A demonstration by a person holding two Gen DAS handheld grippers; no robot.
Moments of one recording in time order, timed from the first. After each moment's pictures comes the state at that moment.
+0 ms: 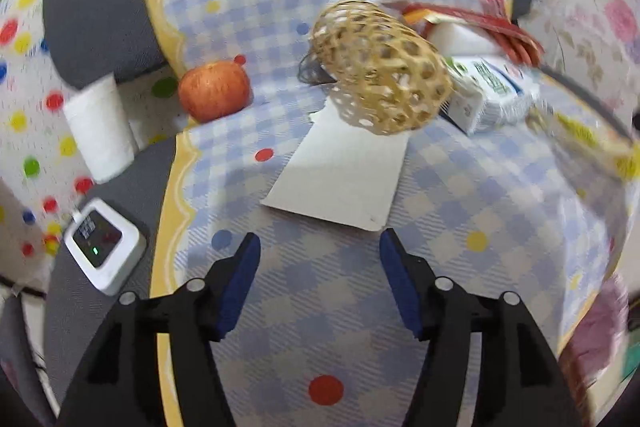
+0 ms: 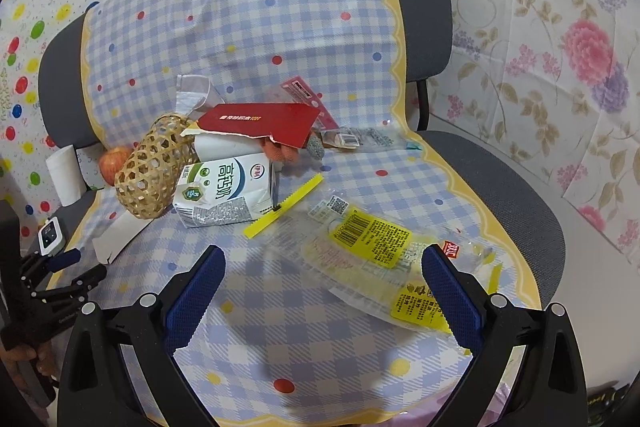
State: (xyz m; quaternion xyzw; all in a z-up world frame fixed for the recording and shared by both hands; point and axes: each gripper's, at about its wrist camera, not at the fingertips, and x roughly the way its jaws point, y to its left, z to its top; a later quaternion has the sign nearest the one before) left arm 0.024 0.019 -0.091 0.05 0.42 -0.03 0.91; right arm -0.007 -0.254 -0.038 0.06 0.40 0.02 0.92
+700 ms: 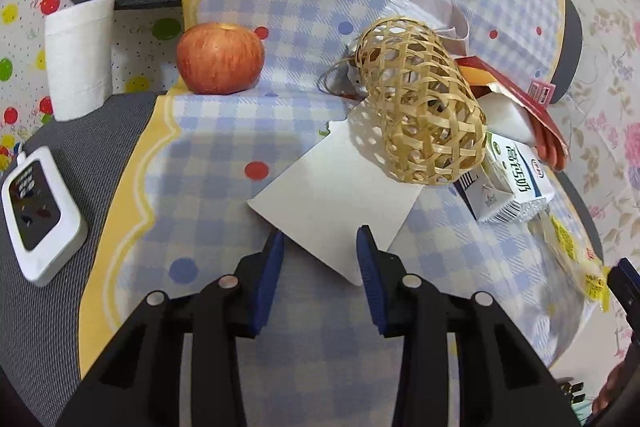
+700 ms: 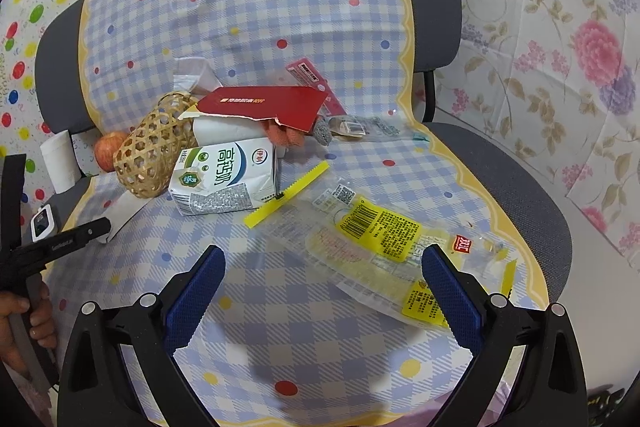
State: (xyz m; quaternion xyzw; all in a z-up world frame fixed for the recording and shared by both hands) left arm 0.072 0.030 -0.102 -0.11 0.44 -0.03 0.89; right arm -0.001 -0.248 -0.051 0.05 0.41 0.02 0.91
